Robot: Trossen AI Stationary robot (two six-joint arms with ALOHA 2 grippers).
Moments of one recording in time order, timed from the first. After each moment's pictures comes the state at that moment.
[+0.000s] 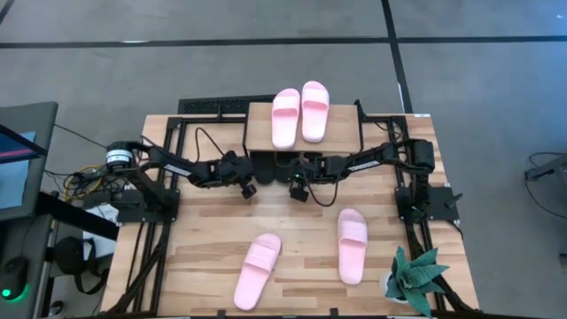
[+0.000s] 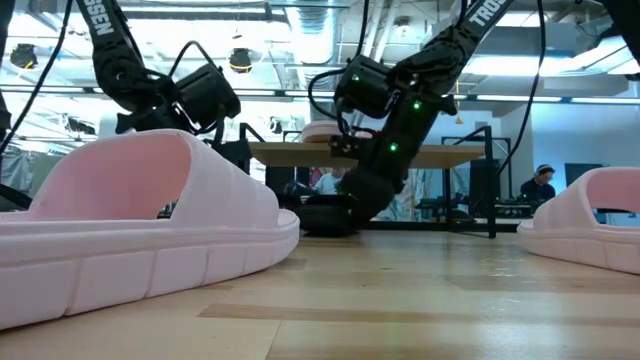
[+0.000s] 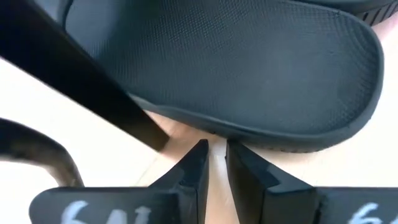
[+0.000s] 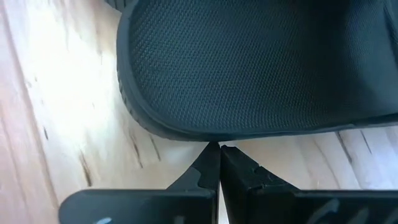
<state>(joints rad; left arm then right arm) 0.24 1.62 0.52 0.27 -0.29 -0.17 -0.13 1.94 1.10 -0.21 0.28 0.02</state>
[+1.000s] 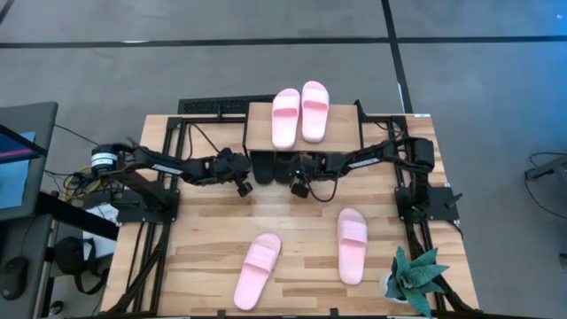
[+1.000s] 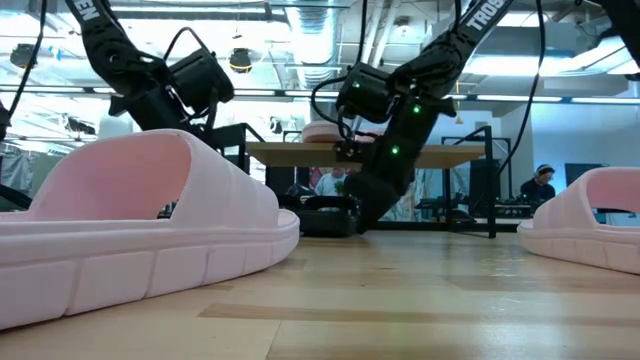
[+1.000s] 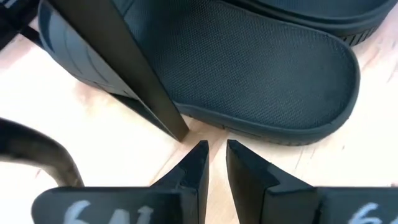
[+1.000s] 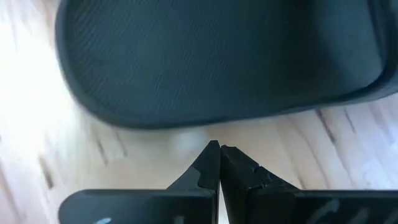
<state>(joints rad) 0.26 1.48 0.52 0.13 -0.28 -0.16 -0.16 1.94 1.10 -0.25 0.29 0.07</state>
